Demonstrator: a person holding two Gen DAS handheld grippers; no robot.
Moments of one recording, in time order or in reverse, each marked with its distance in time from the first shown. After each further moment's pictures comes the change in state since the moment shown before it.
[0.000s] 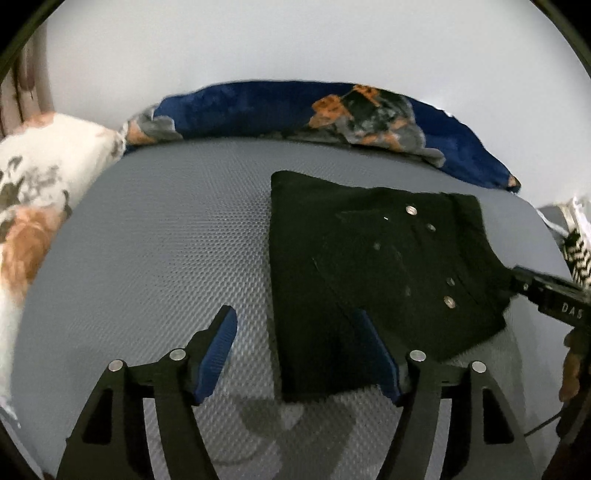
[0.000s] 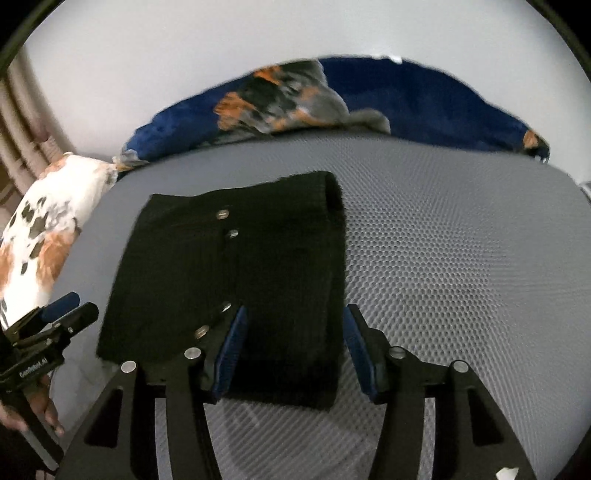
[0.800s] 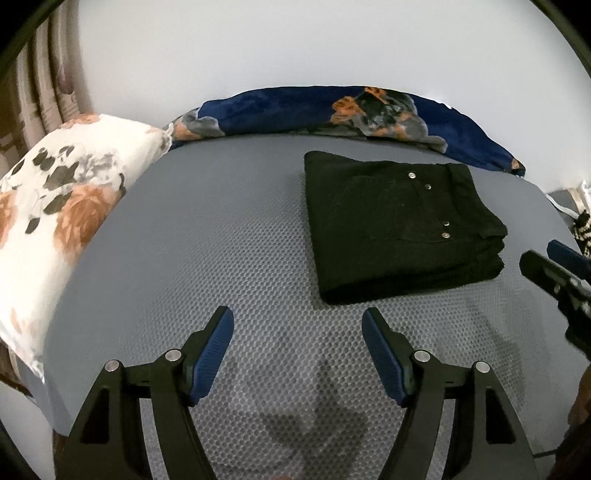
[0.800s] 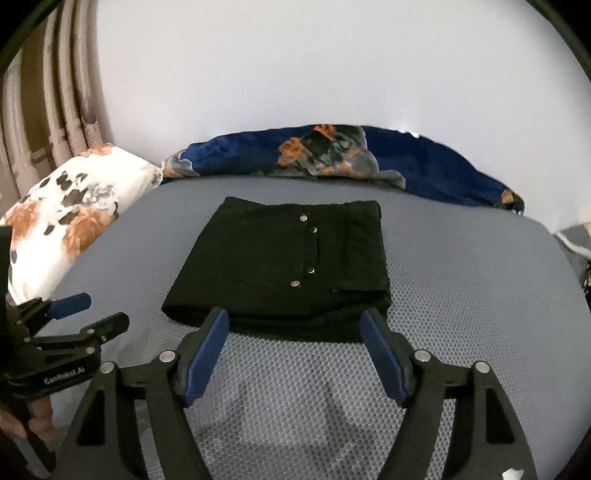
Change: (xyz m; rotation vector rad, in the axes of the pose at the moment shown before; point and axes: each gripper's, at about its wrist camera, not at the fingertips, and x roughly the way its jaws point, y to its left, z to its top) left arm -0.065 0.004 -0.067 -0.001 -0.019 0.112; right arm -0.074 0.082 -0.075 -0.151 -0.205 -0.068
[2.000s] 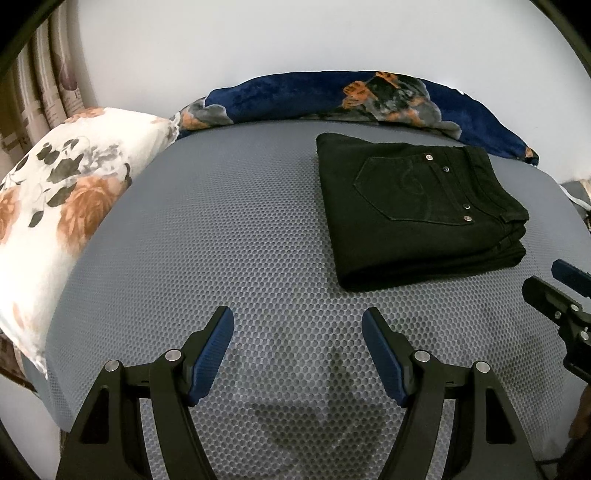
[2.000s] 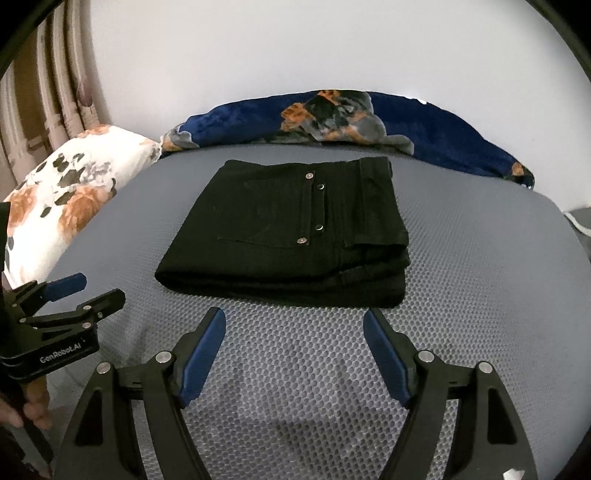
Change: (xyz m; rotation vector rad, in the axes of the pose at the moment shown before) left arm 0.018 0.000 -0.008 0.015 0.027 0.052; right arm 0.023 -0.005 -0.020 0.044 0.096 0.039
